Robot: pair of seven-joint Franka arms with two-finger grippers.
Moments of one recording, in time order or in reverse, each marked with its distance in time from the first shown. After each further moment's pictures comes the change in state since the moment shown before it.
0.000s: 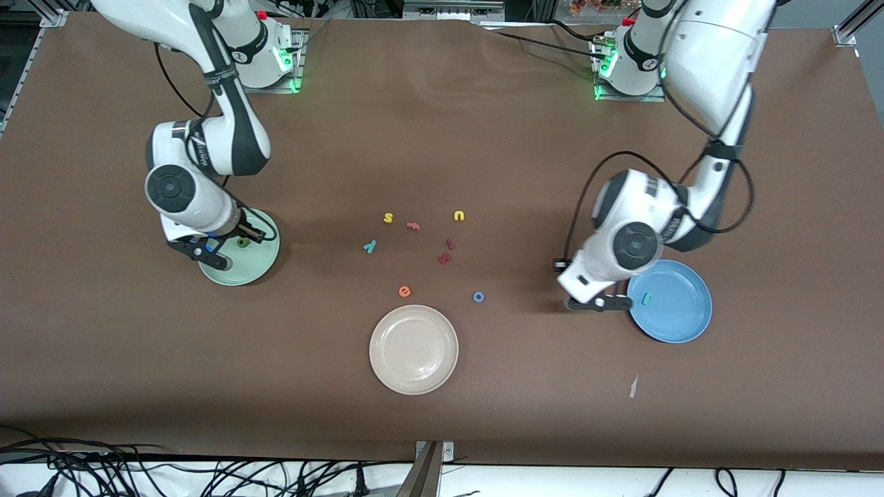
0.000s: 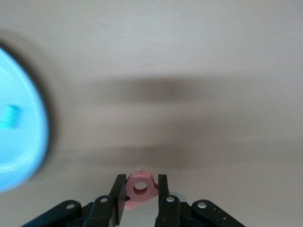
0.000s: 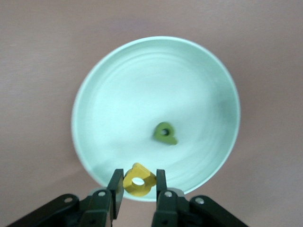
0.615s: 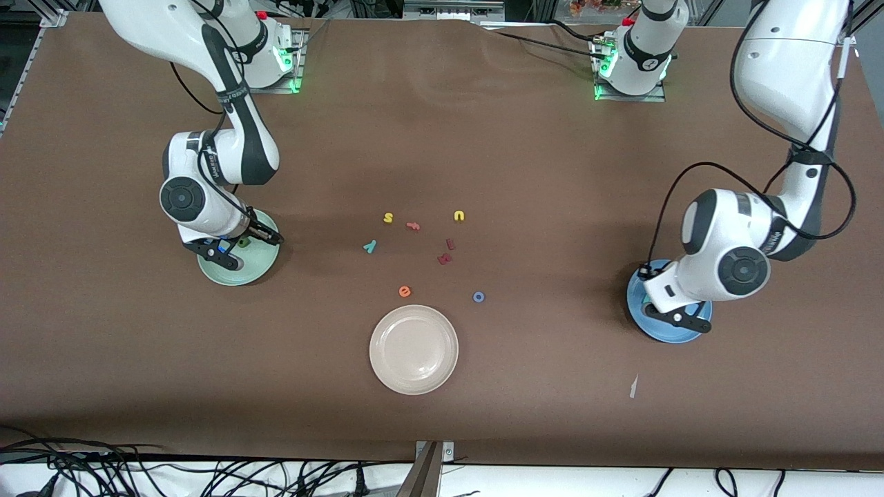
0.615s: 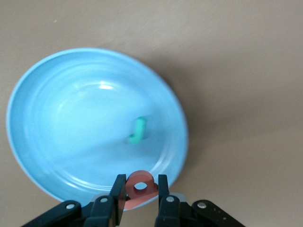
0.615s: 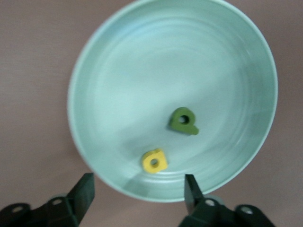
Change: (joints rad) left arm 0.210 0.002 0.004 -0.018 0.122 -0.016 0.429; right arm 0.022 0.048 0.020 0.017 0.096 0.018 0.005
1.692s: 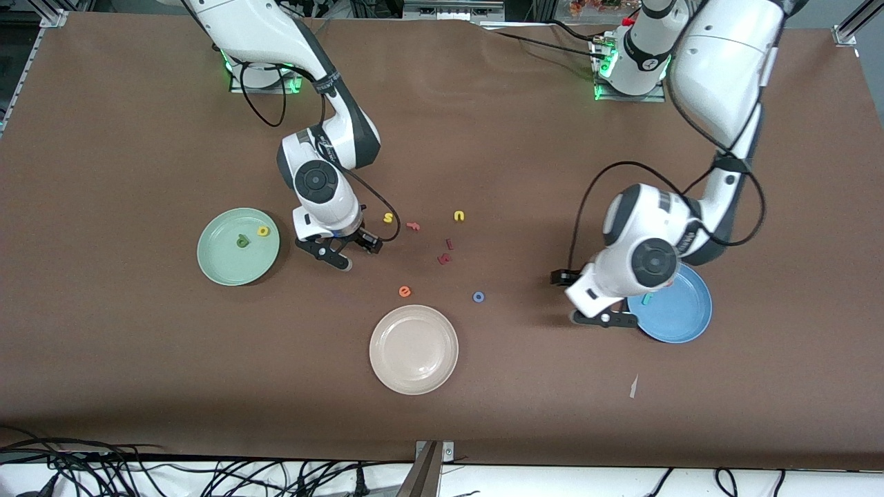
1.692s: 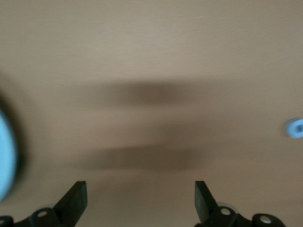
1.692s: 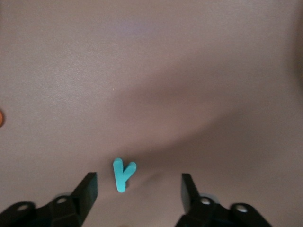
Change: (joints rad) left arm -0.261 0.084 -0.037 0.157 -0.158 0.026 -0.537; right arm 0.167 0.175 0.169 0.196 0.022 0.159 0.346
